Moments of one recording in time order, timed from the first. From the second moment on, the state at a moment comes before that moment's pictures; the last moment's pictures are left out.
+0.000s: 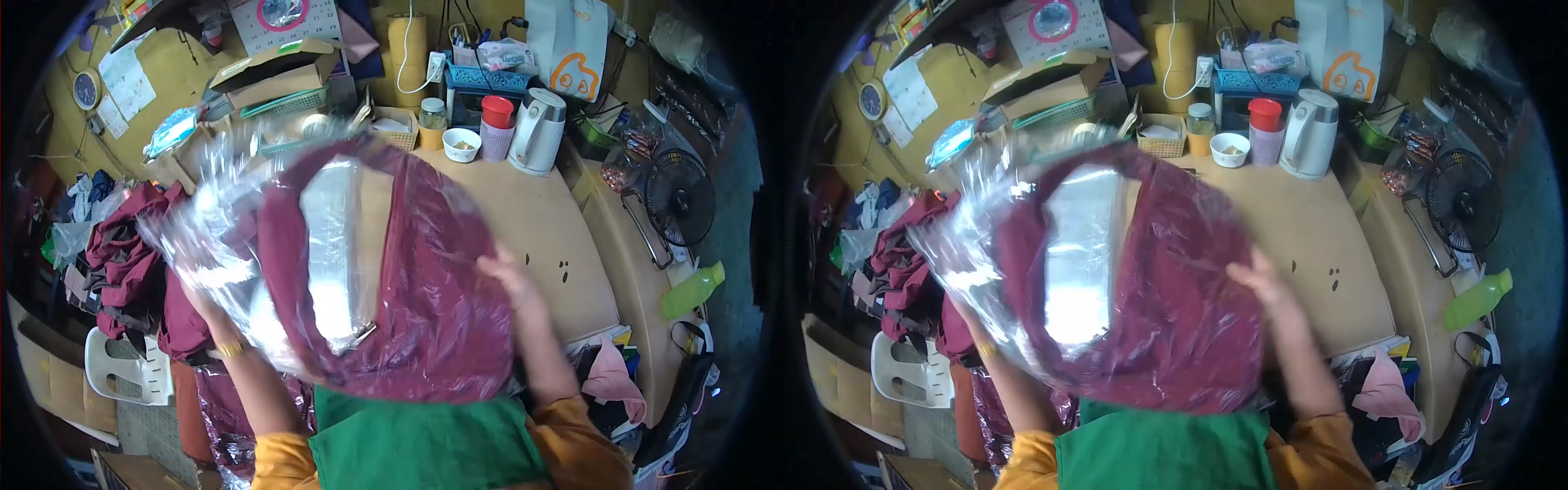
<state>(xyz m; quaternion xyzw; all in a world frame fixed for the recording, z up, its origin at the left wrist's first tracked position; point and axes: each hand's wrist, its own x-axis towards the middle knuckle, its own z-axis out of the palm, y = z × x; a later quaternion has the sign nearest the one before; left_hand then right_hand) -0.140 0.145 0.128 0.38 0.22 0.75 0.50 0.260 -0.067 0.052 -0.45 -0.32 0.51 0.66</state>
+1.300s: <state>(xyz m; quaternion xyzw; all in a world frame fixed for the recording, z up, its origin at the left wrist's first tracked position) -0.175 0.210 0.024 0.59 0.54 0.57 0.20 0.265 0.097 -0.014 -0.77 -0.60 -0.04 0.20</state>
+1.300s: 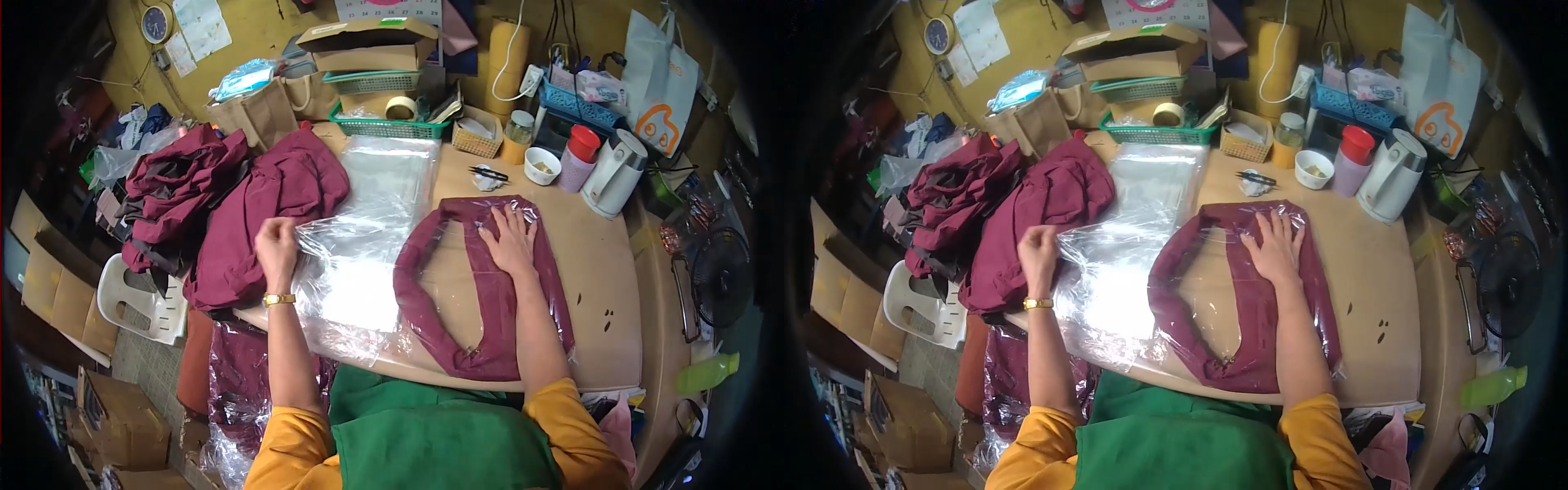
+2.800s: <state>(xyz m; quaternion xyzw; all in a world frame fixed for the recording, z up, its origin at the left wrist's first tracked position) -0.116 0.098 0.012 0.80 0.51 0.33 0.01 0.321 0.118 0.026 -0.74 -0.63 0.18 0.15</state>
